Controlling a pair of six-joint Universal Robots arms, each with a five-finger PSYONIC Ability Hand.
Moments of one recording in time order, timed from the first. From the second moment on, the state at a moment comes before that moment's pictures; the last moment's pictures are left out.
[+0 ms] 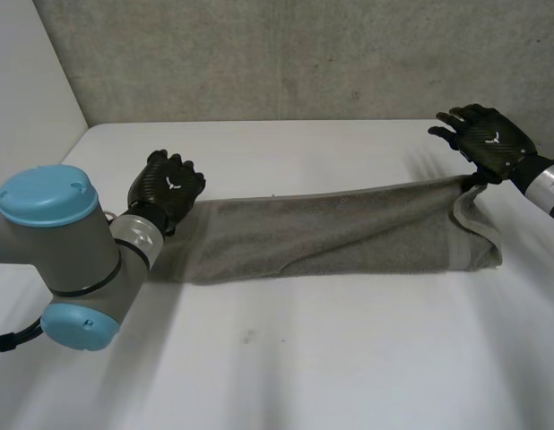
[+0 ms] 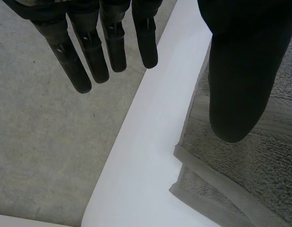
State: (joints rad) left arm 4.29 -2.06 -1.53 3.46 -1.55 3.97; right arm 1.45 -0.63 0.89 -0.35 0.65 2.53; left_hand 0.45 0.44 0.44 0.44 0.26; right_hand 0.21 0.23 0.21 0.24 0.07
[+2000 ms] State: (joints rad) left arm 4.30 -2.02 -1.67 3.53 -1.55 3.79; right arm 1.55 -1.03 1.35 -0.04 1.38 2.83; left_hand 0.45 0.44 0.44 0.44 0.26; right_hand 0.42 0.49 0.49 0.49 0.30
